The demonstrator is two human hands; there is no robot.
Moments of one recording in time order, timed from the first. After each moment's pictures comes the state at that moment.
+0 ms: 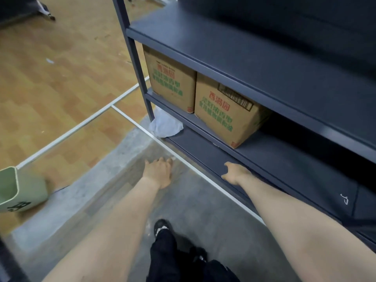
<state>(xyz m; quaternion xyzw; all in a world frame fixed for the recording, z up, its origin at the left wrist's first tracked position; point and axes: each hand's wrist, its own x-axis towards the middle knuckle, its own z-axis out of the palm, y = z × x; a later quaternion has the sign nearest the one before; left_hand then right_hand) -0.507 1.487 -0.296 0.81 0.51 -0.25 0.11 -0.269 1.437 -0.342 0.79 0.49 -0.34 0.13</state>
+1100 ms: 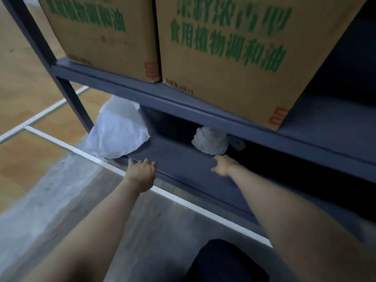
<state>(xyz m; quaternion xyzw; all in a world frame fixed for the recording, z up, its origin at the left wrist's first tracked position) -0.411 1.724 -0.755 0.88 0.42 -0.21 -0.04 -0.158 1.648 -0.785 0.84 0.45 -0.32 0.04</state>
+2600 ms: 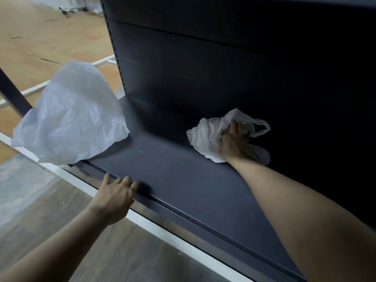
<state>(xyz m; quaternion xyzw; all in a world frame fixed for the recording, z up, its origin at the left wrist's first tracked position) -0.371 1.816 -0.952 0.89 0.39 -0.22 -0.11 -0.051 1.801 -0.956 0.87 0.49 0.08 -0.01</state>
